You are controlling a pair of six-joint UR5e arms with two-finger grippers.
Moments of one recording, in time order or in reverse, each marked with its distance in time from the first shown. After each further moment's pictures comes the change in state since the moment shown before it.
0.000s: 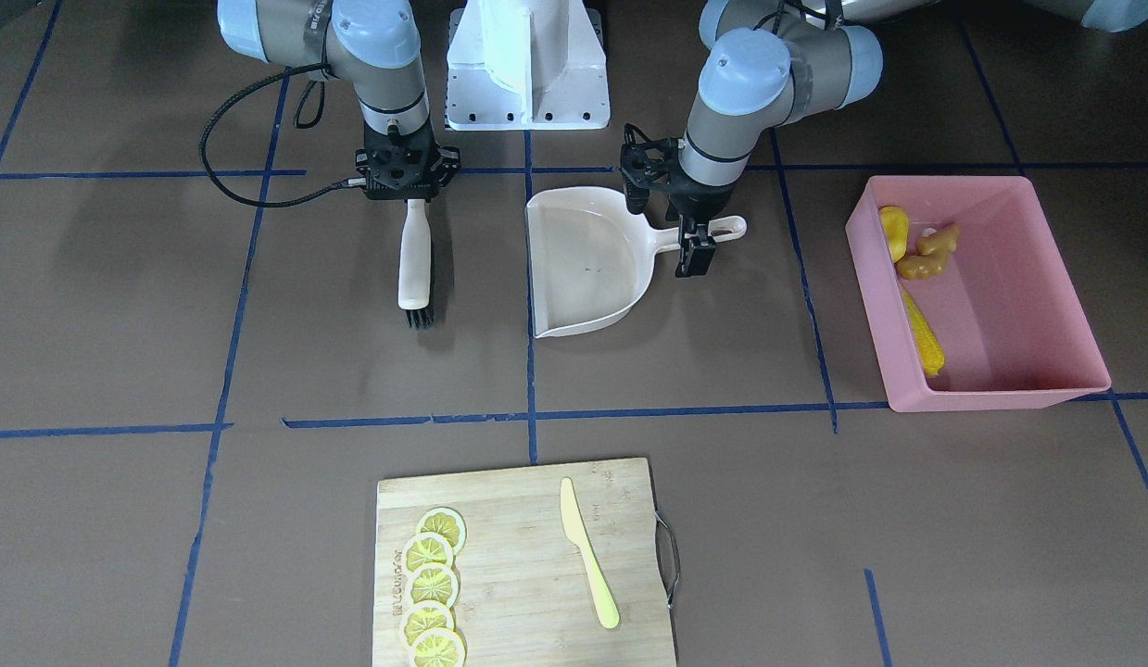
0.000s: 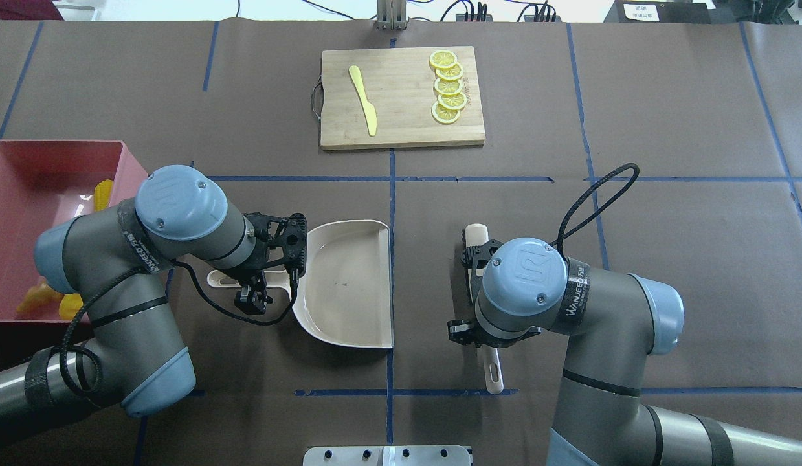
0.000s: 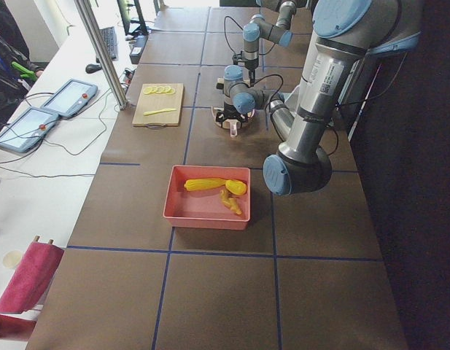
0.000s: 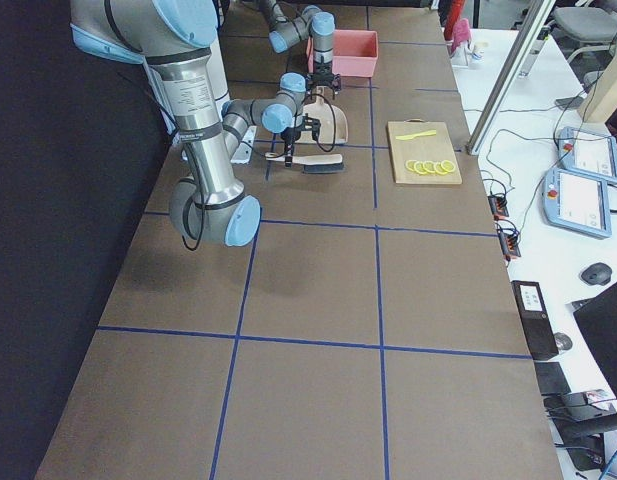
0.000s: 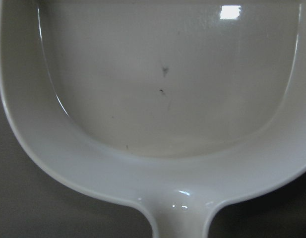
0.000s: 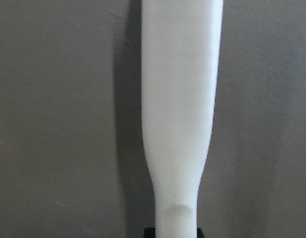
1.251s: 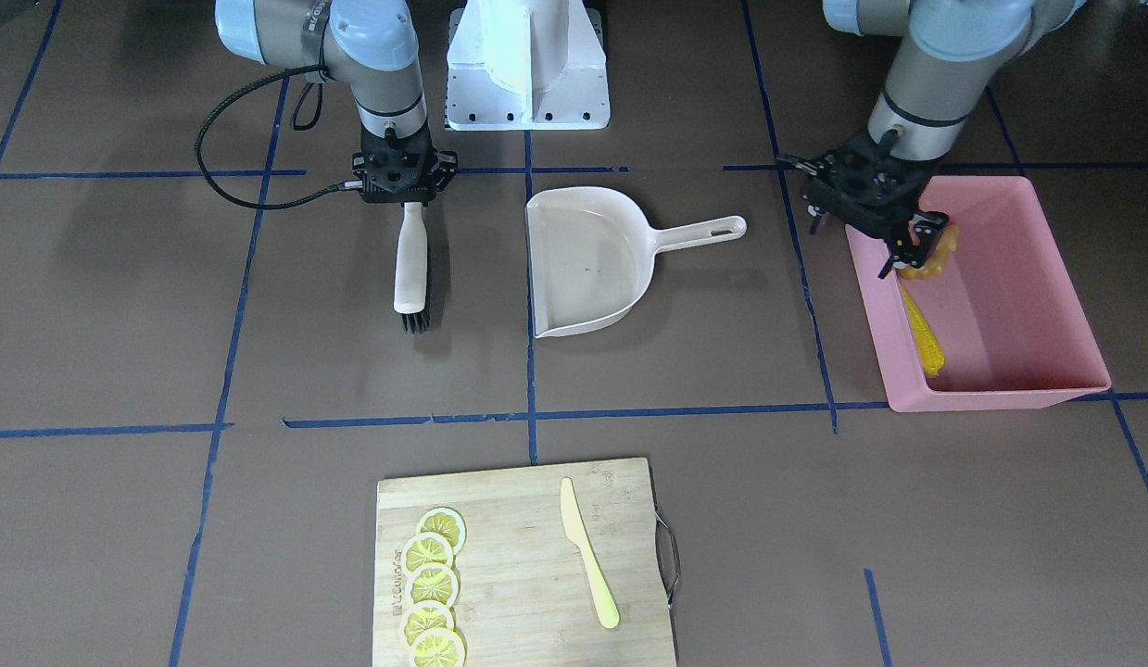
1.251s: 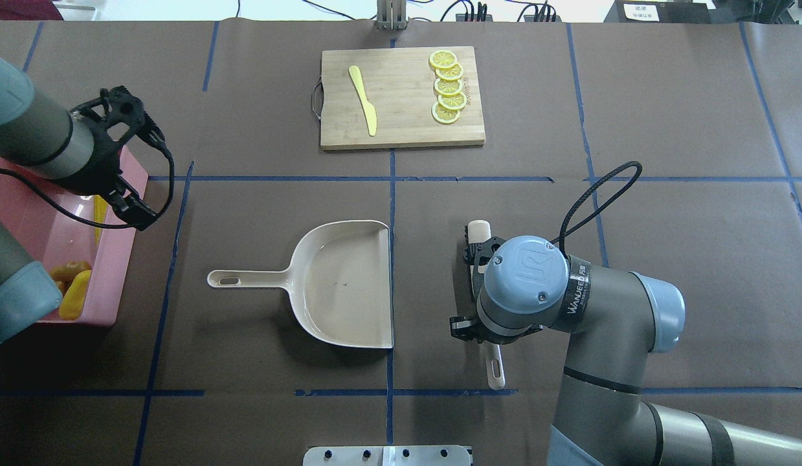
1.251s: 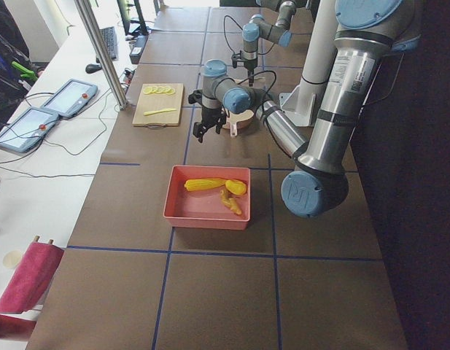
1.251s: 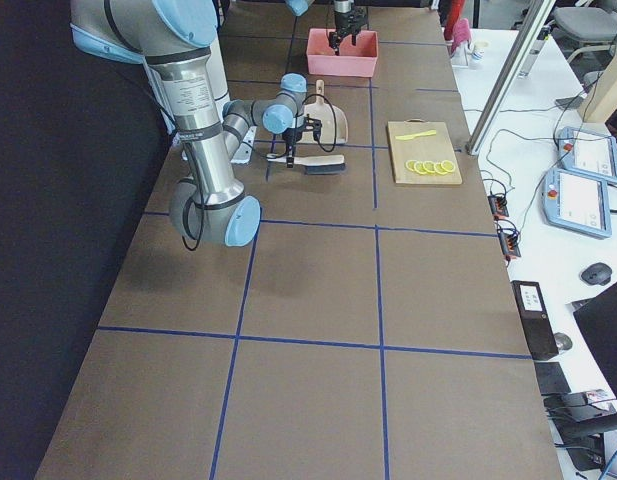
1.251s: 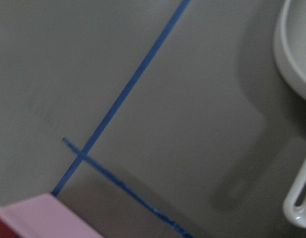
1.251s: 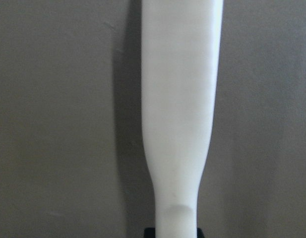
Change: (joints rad) left arm -0.352 0.202 -0.177 0.178 -0.089 -0.461; right arm 0.005 -0.002 -0.002 0.000 -0.013 -0.001
